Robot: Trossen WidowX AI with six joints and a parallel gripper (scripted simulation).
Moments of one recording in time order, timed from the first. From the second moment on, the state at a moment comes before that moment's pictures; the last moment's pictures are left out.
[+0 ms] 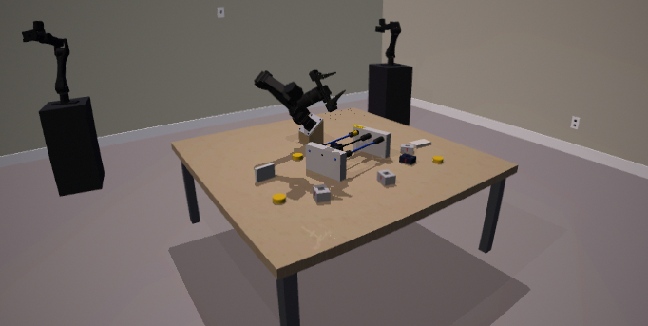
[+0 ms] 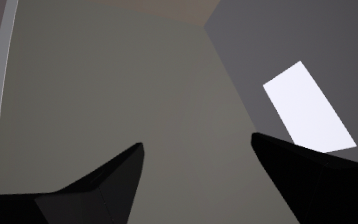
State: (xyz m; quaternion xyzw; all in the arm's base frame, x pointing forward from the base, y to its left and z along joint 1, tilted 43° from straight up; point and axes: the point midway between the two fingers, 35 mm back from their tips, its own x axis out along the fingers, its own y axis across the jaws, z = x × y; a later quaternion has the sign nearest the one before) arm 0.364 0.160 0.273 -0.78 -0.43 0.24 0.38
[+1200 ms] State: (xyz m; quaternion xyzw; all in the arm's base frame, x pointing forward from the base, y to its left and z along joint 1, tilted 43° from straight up) arm 0.335 0.036 0.329 -0.22 -0.05 0.10 0.97
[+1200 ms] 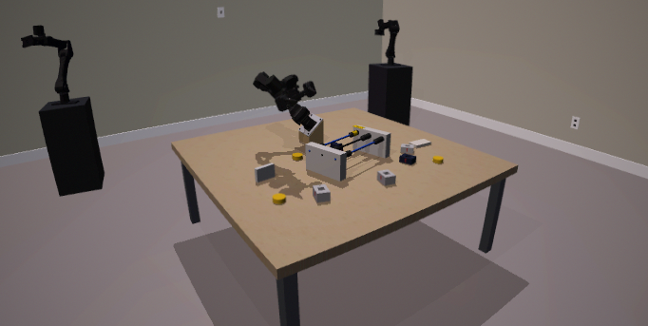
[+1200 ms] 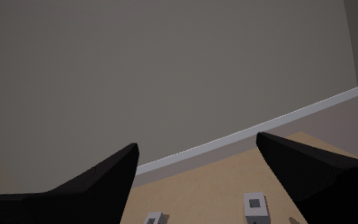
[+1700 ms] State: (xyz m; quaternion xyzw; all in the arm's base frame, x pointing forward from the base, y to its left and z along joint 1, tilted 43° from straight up) arm 0.316 0.002 0.325 -0.01 -0.03 0.00 1.00
